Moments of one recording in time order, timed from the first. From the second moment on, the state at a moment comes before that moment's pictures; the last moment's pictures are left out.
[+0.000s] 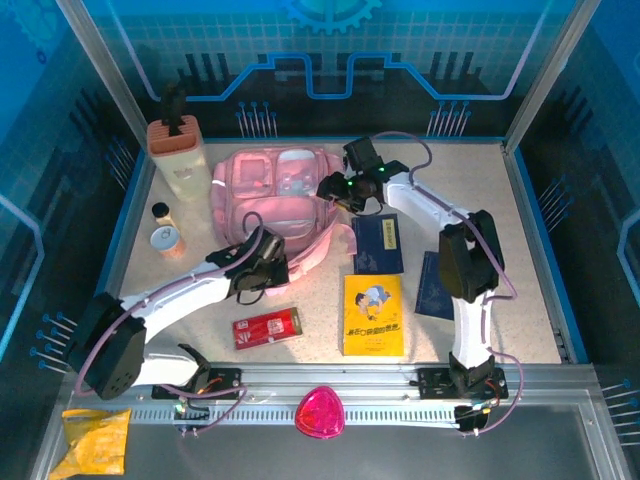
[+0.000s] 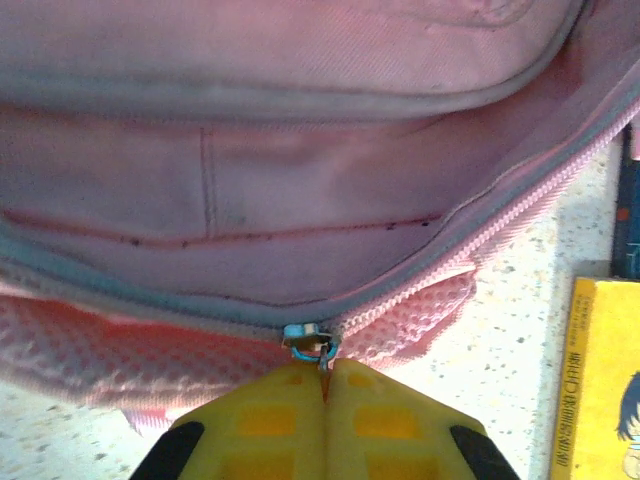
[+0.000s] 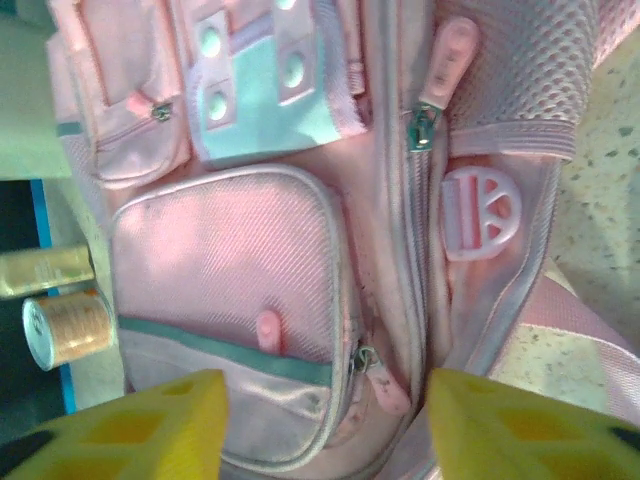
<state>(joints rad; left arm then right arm) -0.59 1.33 0.76 -0.47 -0.02 -0.80 0.49 1.99 1.68 -0.61 -0.30 0.78</state>
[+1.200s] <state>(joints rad) -0.65 1.35 0.89 -0.62 -0.08 -0.75 0.49 1.74 1.20 -0.46 -0.33 0.95</state>
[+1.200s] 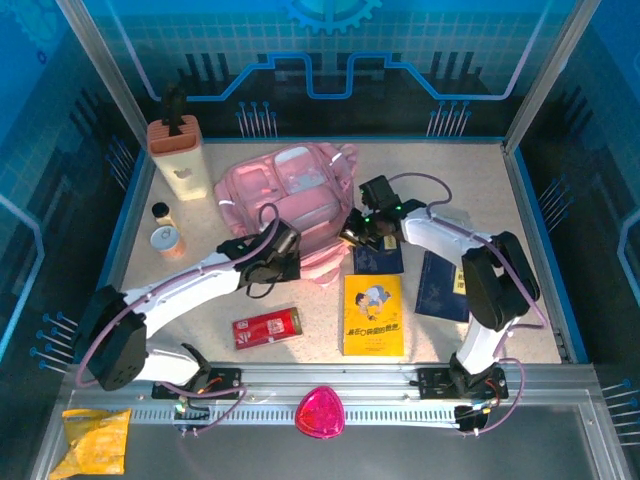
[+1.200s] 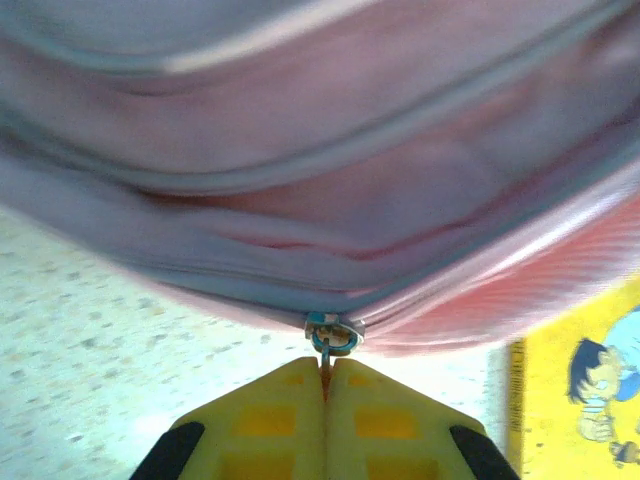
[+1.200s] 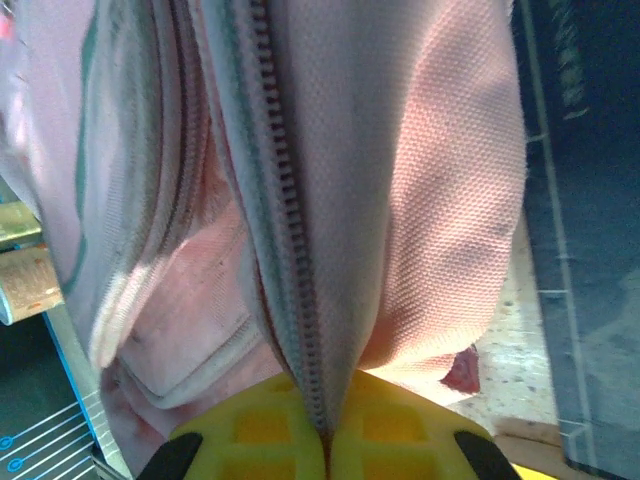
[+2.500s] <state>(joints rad) -0.10 1.47 0.87 -0.44 -0.08 -0.45 0.49 1.69 1.24 -0.52 -0.35 0.83</state>
